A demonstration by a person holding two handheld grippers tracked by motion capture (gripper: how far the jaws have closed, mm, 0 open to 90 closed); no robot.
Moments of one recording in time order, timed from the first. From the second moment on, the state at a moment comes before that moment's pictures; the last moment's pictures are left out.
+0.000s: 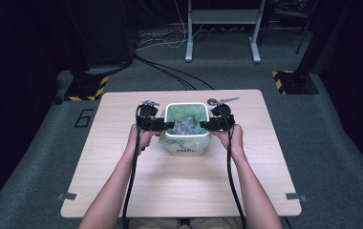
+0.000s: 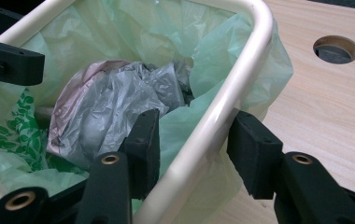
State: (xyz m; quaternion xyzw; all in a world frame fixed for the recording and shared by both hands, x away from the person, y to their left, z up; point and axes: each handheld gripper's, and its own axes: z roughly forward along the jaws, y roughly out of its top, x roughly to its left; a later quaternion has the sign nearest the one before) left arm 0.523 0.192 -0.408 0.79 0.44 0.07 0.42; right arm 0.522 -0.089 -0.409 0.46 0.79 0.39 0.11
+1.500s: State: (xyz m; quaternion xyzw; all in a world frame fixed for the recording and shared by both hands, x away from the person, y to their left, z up) left arm 0.521 0.190 -0.403 0.80 0.45 0.09 0.39; right arm 0.516 -0.084 -0.398 0.47 0.78 0.39 0.13
